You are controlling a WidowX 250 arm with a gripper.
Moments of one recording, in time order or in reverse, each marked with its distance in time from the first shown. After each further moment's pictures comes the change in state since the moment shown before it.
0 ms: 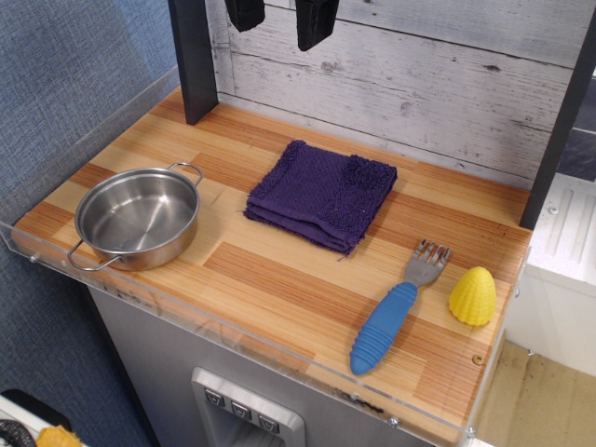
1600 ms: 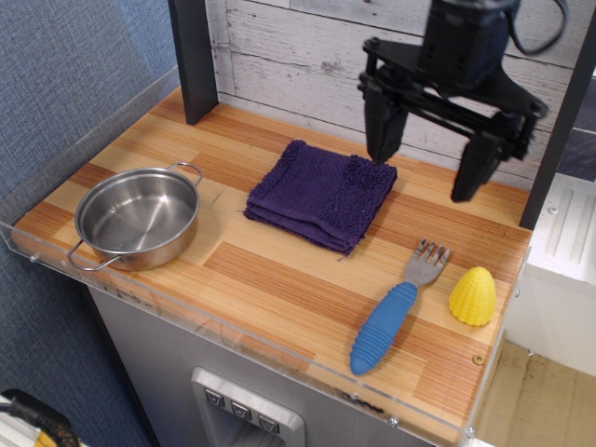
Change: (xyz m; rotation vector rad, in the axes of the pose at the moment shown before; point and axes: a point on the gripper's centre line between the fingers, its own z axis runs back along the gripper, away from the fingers) arm -0.028 -0.136 -0.042 0.075 0.000 -0.033
